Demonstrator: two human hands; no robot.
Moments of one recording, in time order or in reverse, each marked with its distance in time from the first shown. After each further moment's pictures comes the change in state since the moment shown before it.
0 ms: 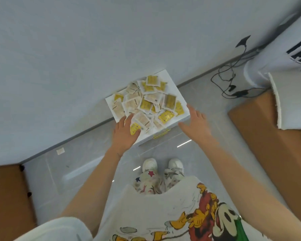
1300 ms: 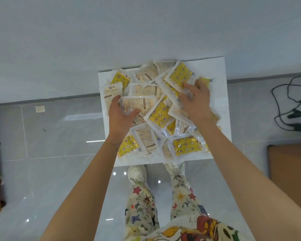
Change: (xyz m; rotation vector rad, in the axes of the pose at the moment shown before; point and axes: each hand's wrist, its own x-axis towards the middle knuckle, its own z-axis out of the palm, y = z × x) left_hand 0.249 -0.092 0.129 -0.709 0.374 -0.585; right_hand 0.352 -0.026 0.198 0.167 -0.106 -0.277
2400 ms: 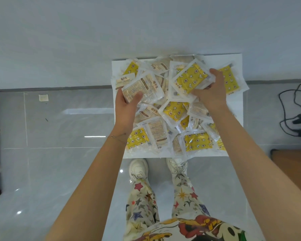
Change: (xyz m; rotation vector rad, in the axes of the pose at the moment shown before) left_hand -0.016 0.003 -0.023 -0.612 -0.028 -0.046; right_hand -0.008 -0.035 -0.008 0.366 -0.034 0.236
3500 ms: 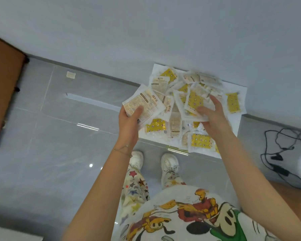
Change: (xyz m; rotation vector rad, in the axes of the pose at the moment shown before) left_hand -0.130 0.031 -0.101 -0.438 0.179 -0.103; right_hand -0.138 -0.060 0.009 0.388 -0.339 0.181
